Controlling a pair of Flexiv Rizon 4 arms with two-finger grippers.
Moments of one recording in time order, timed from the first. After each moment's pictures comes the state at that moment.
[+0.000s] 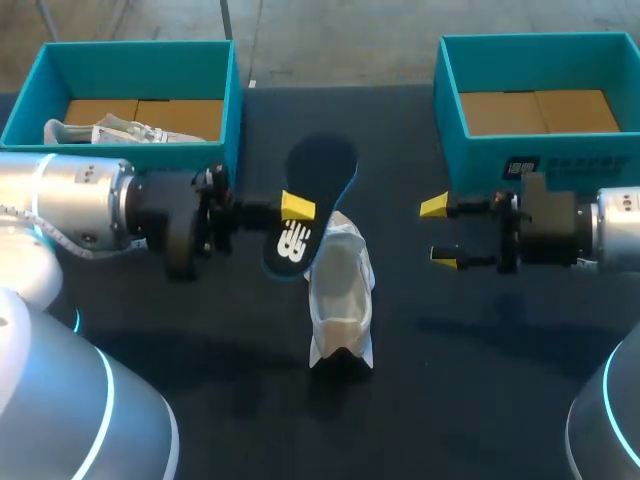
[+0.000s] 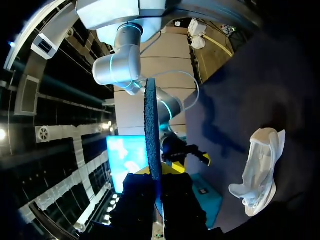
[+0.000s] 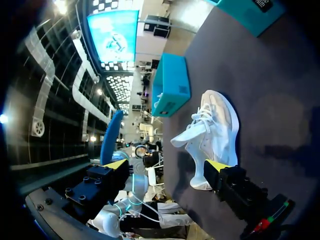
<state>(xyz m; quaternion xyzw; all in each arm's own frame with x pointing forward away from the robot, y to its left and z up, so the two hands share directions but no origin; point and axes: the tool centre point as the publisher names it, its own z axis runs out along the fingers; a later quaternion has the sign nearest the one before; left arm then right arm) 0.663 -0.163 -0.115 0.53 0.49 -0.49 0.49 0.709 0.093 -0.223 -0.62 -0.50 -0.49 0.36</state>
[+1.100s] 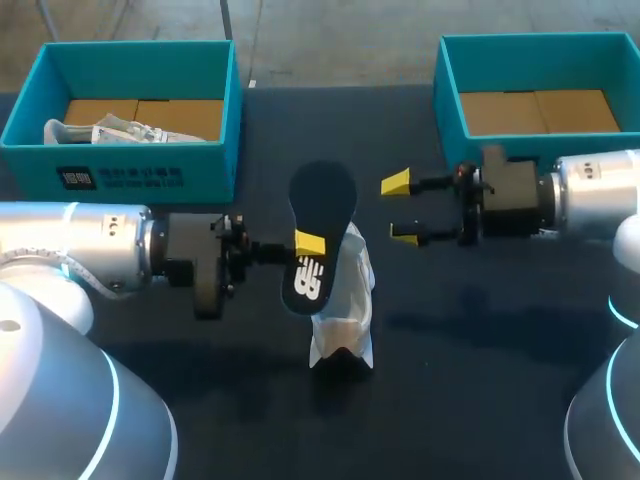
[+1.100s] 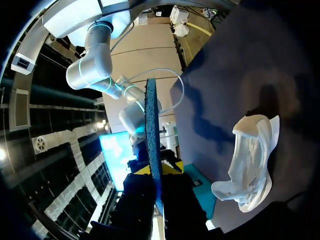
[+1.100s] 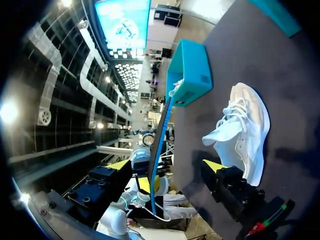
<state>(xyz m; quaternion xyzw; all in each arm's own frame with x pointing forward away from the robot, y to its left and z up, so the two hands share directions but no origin) 0.666 -0.178 -0.175 0.55 0.49 -0.43 0.52 0.716 0.148 -0.182 -0.57 -0.53 -0.49 0.40</state>
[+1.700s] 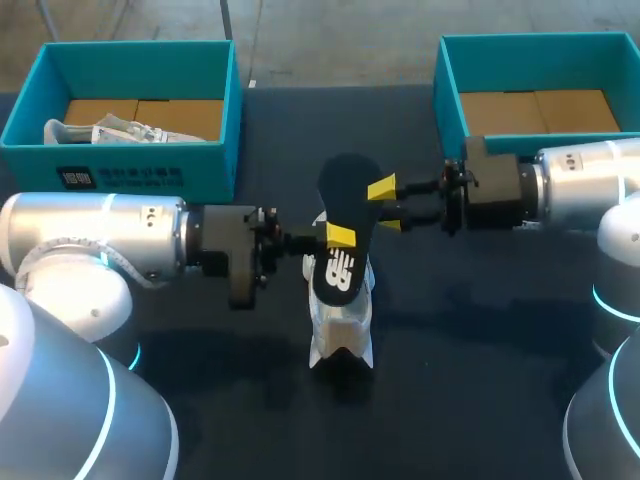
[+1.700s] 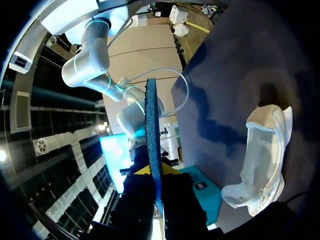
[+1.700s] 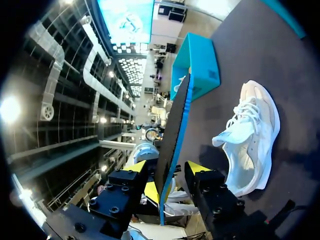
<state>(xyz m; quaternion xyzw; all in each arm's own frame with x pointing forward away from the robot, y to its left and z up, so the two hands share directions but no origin) 0.679 -0.214 -0.178 0.56 0.48 -0.44 0.52 0.719 0.166 -0.177 -0.54 -0.54 -0.49 0.41</state>
